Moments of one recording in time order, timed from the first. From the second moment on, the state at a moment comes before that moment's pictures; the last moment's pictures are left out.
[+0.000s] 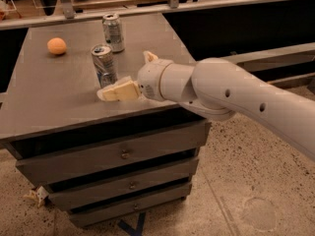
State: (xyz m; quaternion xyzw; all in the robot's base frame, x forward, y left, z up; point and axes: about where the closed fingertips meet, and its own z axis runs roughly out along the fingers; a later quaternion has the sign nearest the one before) arm 0.589 0.078 0.900 -0.39 0.68 0.25 0.57
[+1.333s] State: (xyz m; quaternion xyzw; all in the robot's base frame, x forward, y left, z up) arm 0.620 0.132 0.891 -0.39 0.64 0.32 0.58
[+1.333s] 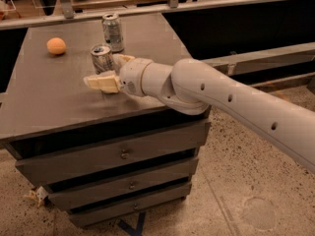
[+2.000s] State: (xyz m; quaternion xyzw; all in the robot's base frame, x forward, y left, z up) arm 0.625 0.146 0.893 -0.38 0.64 0.33 0.58
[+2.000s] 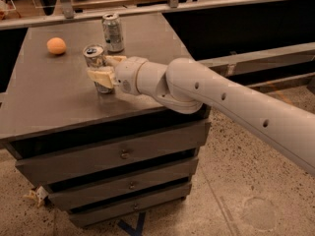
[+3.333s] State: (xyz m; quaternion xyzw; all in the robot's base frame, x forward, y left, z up) arm 0.732 0.170 0.909 -0.31 0.68 0.29 0.60
